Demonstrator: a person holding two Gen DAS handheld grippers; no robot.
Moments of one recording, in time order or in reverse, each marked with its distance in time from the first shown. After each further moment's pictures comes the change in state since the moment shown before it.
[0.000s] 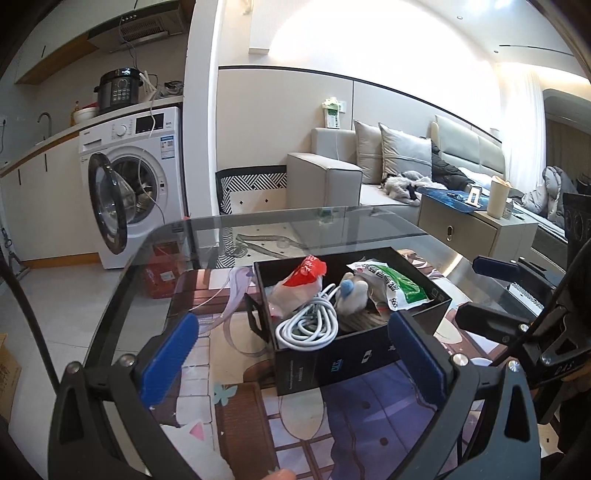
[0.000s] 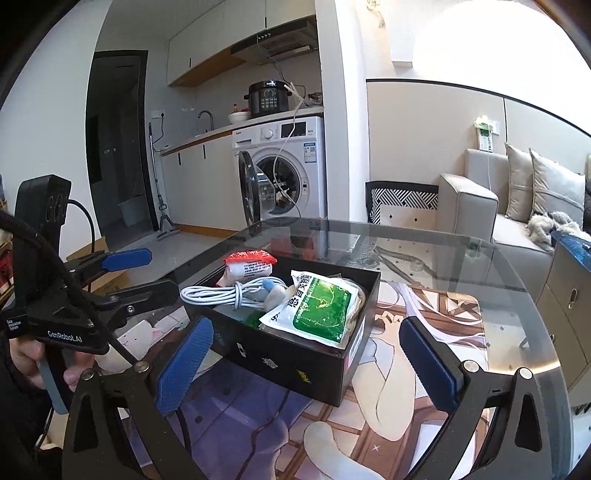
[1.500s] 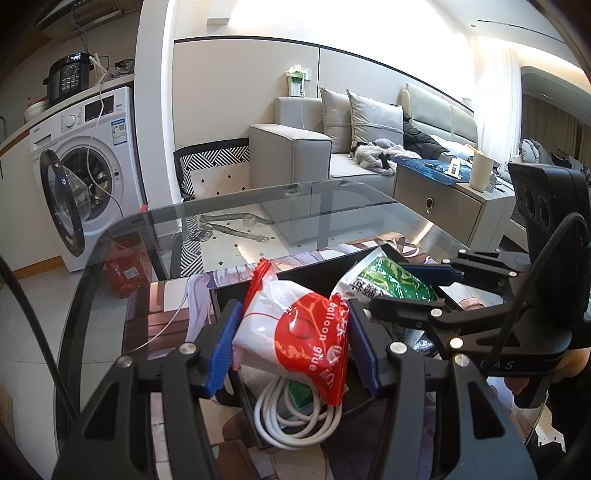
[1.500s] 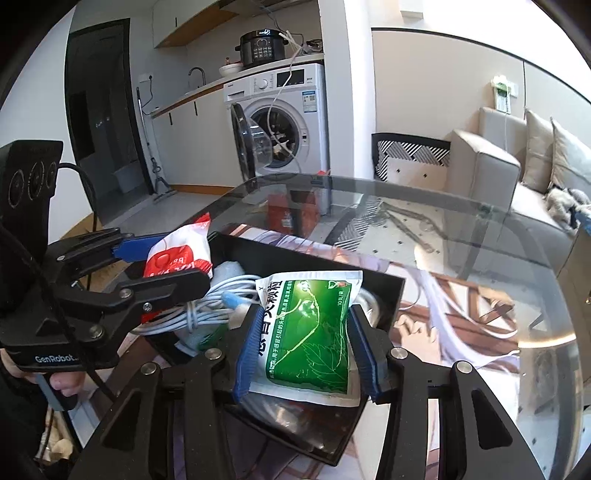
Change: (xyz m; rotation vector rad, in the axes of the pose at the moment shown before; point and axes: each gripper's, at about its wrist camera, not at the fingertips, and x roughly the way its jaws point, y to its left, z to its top) left arm 0.075 -0.006 0.035 0.077 0.138 -0.145; right arm 0.100 -0.021 0.027 0.013 0.214 0.008
